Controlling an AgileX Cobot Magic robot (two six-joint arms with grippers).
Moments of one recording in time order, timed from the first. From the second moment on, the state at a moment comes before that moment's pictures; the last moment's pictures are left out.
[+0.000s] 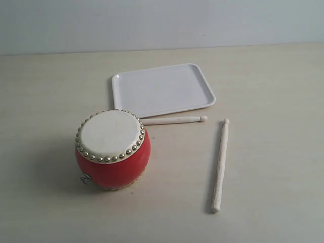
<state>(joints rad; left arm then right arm) -0.02 0.01 0.00 0.07 0.21 -0.09 0.12 0.01 0.00 -0.13 0.12 0.17</state>
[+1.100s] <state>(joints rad) -0.02 0.01 0.00 -0.09 0.06 -0.46 0.12 0.01 0.00 -0.13 0.12 0.17</state>
